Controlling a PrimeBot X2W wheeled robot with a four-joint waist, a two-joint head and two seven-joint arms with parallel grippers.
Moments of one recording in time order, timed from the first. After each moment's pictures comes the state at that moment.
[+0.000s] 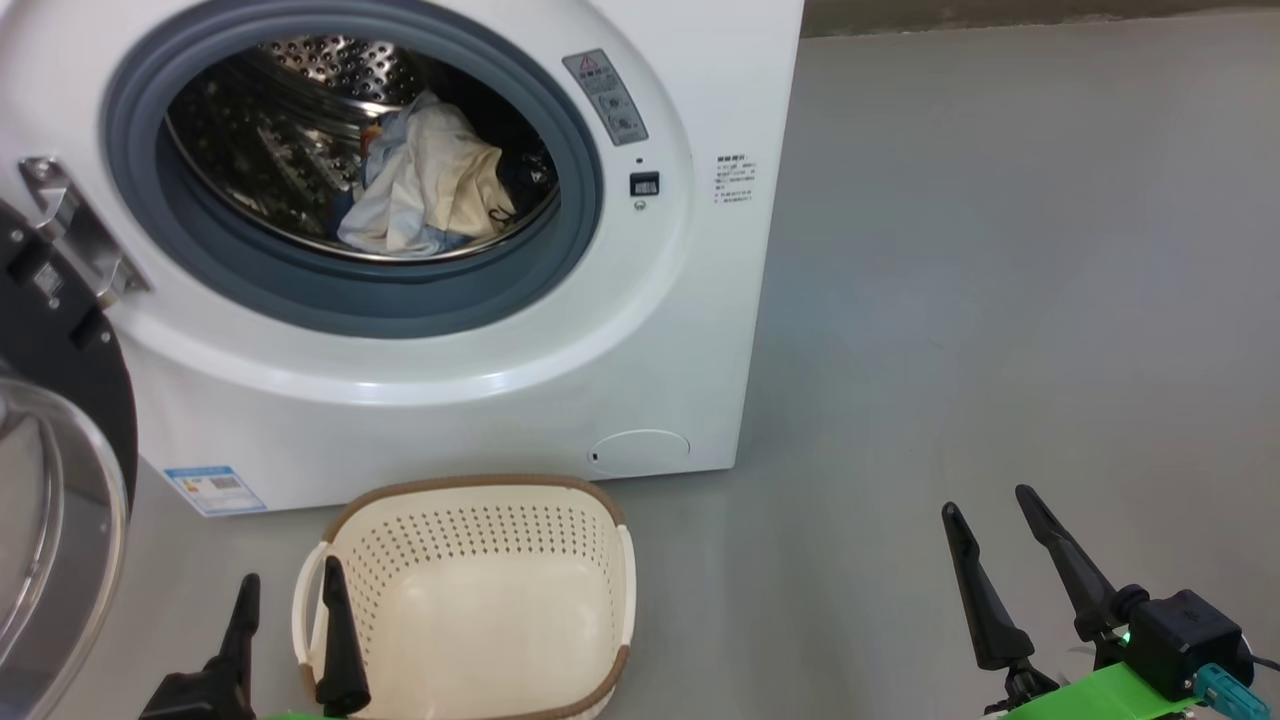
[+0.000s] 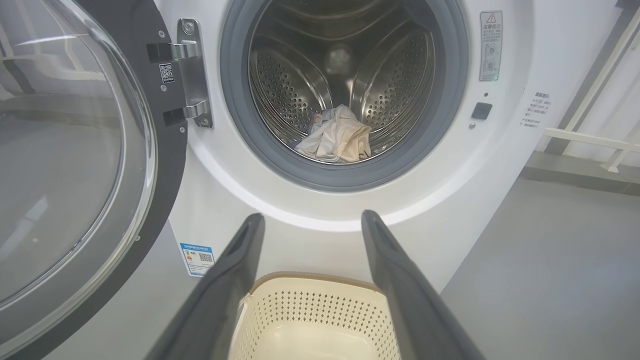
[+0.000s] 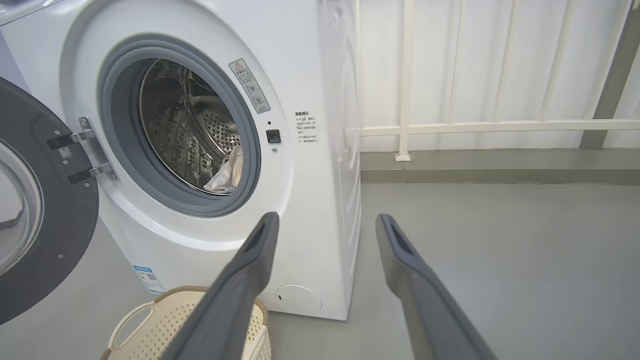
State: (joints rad) left arm 0.04 0.04 -0.07 0.11 -0.28 0.15 -0.26; right arm 0.04 -0.13 0.06 0.02 0.24 0.13 -0.26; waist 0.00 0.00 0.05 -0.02
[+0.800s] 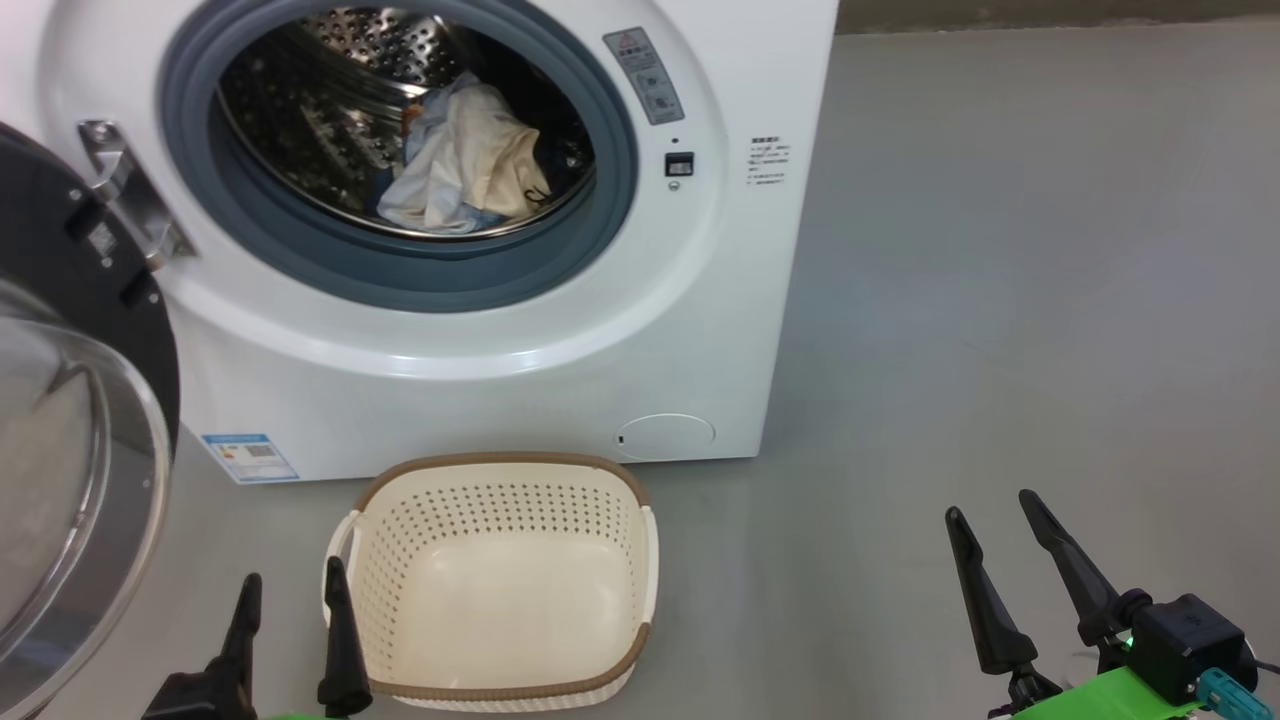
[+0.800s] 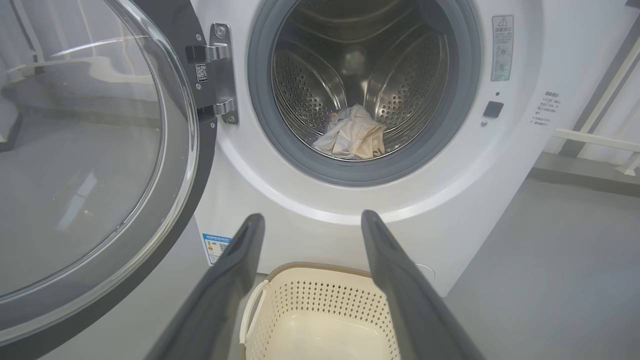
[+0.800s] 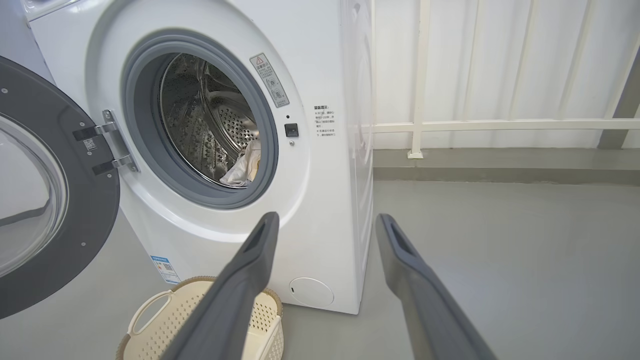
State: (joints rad) left arm 0.05 0.04 -0.08 0.11 -0.27 0.15 -0.26; right arm 0.05 -0.13 0.06 0.02 0.24 0.13 -0.26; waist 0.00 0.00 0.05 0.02
